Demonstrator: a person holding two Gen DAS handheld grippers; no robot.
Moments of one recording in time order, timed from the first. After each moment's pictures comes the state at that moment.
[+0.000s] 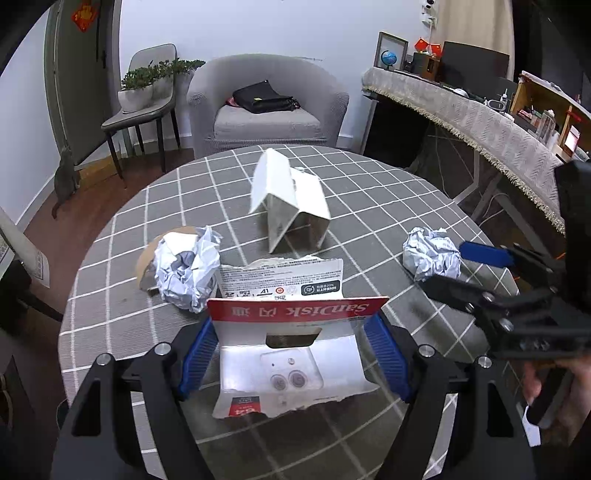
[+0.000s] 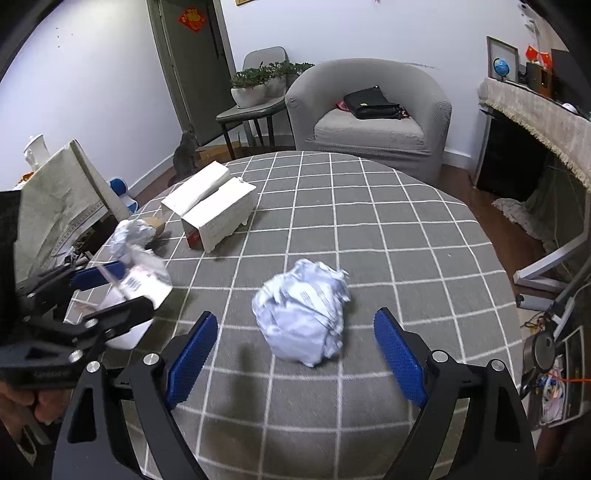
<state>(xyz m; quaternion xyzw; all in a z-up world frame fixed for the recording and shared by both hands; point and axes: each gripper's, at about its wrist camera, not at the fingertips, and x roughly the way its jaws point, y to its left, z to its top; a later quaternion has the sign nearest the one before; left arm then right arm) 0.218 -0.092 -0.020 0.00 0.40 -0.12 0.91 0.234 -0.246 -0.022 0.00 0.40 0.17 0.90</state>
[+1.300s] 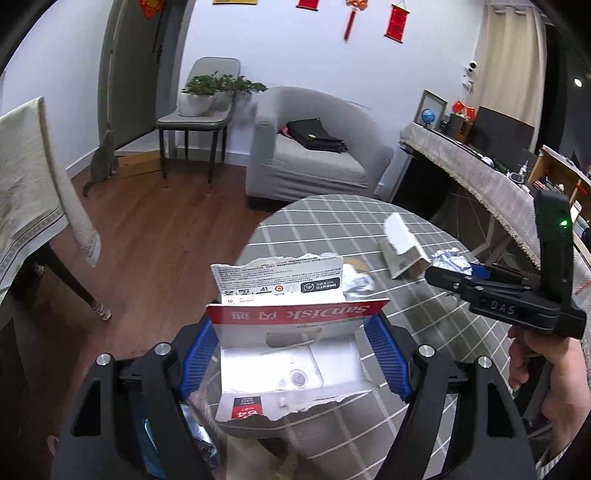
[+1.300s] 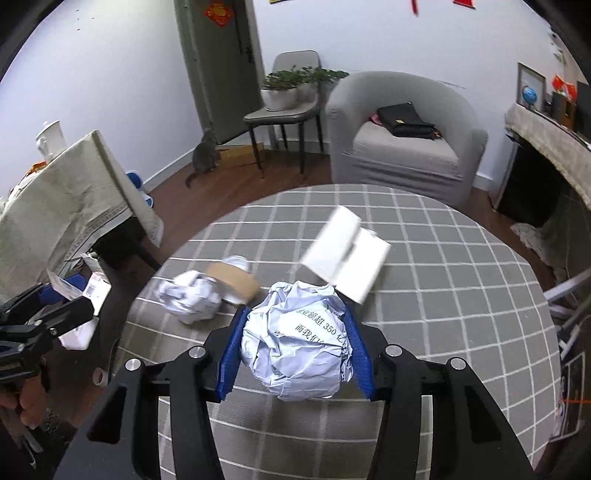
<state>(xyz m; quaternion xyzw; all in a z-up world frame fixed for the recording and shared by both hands) 0.167 0.071 0.024 -0.08 0.35 -0.08 0.93 0.235 -0.120 0.018 -0.02 0.39 0.21 0.90</state>
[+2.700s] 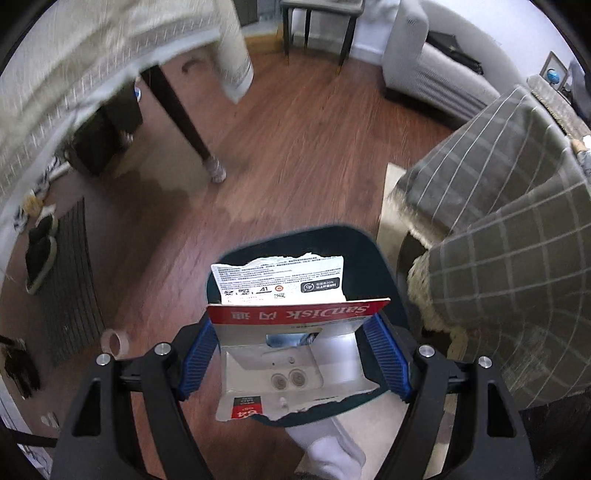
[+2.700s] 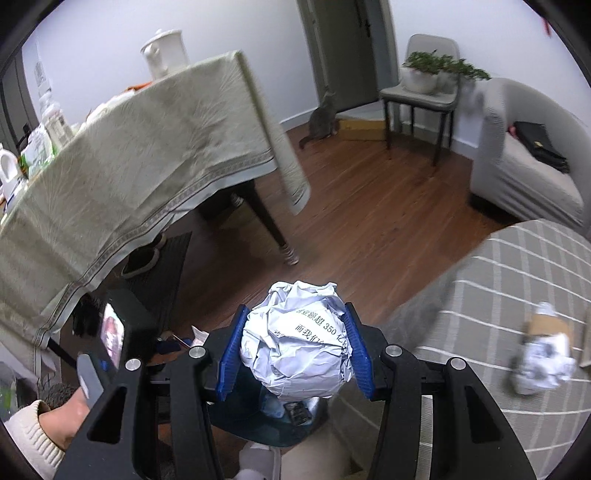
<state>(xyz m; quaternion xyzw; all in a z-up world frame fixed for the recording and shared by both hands) 0.102 0.271 -0.139 -0.10 0.55 0.09 0.82 0.197 0.138 -0.006 -0.08 0.43 0.39 0.81</state>
